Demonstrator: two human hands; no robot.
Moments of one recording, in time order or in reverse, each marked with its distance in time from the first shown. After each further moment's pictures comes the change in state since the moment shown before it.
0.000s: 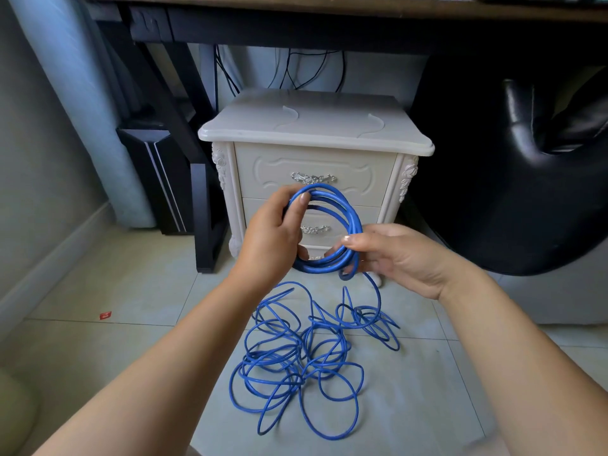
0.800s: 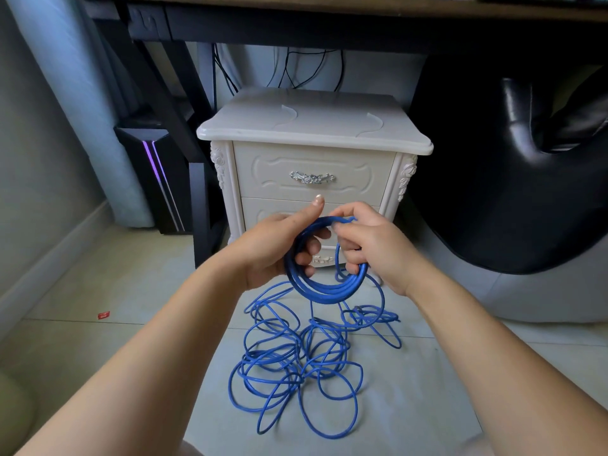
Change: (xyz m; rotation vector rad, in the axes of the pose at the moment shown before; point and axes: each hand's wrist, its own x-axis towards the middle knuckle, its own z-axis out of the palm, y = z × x) left_hand 0.005 0.010 -0.012 -0.232 -0.441 -0.480; right_hand 0.013 -0.002 0.026 -0.102 0.227 -0.100
